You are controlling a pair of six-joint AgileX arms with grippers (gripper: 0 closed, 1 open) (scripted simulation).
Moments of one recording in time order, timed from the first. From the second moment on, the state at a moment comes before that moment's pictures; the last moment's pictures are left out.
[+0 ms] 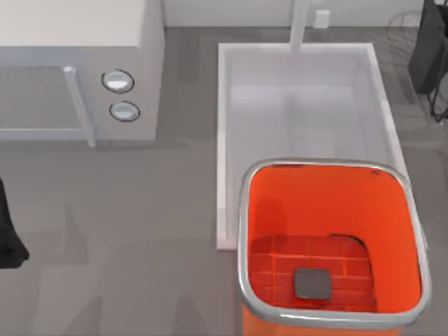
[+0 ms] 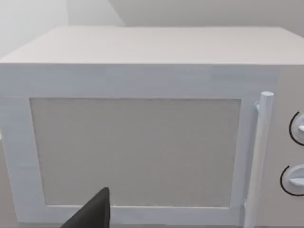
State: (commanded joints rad) left arm 0.00 0.00 0.00 0.00 0.00 0.00; right arm -0.22 2.10 1.35 -0.83 0.01 -0.90
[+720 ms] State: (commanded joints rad) left arm 0.00 0.00 0.00 0.00 0.00 0.00; right arm -0.22 2.10 1.35 -0.83 0.01 -0.90
